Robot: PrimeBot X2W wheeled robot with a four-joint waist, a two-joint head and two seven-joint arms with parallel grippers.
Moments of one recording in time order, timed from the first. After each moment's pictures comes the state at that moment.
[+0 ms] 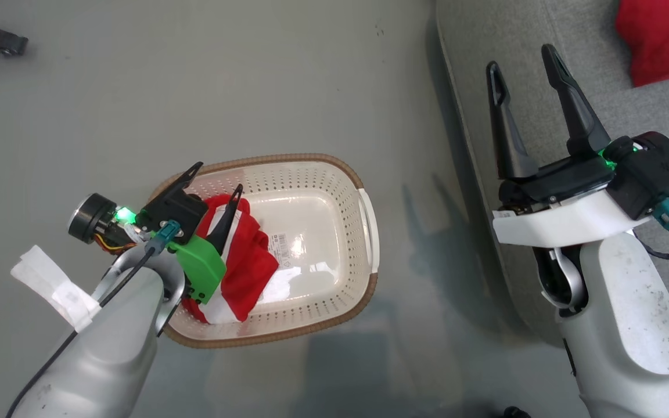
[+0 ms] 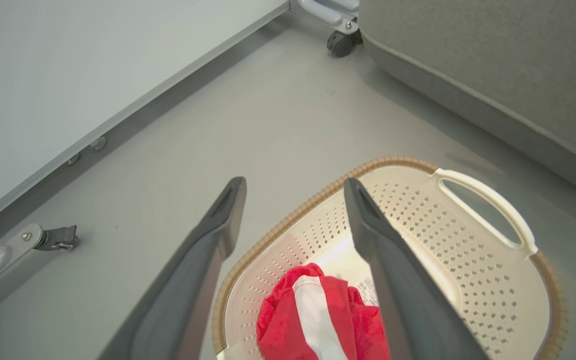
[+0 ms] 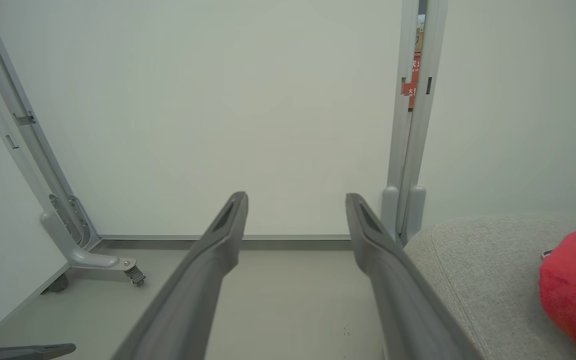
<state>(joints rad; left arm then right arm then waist) -0.66 0.25 -0.57 0.76 -0.15 -0.13 -0.26 -0.46 -0.05 0.13 -0.01 0.19 0.13 -0.26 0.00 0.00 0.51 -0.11</state>
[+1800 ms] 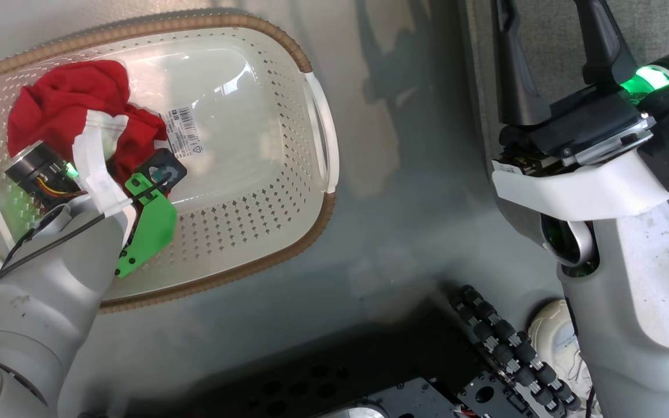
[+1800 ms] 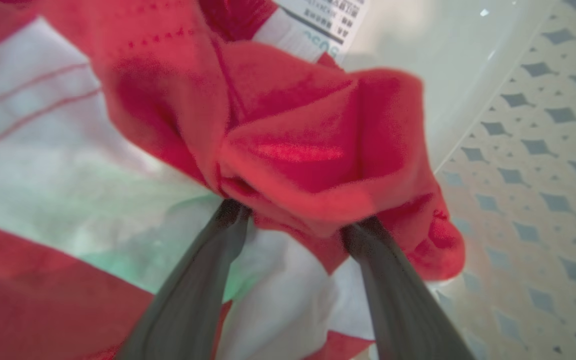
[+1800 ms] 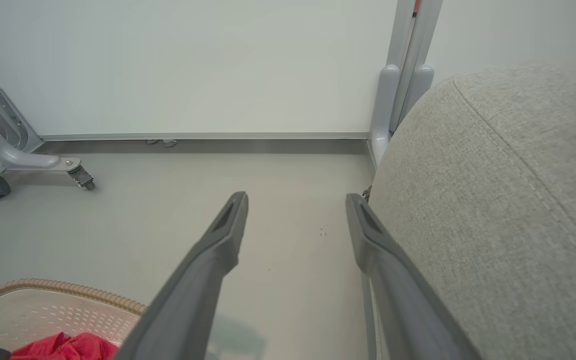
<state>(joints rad) -1.06 0.27 -1.18 1.28 -0.27 -0.12 0.12 -0.61 -0.05 0.17 -0.13 0.18 0.13 -0.26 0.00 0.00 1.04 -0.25</state>
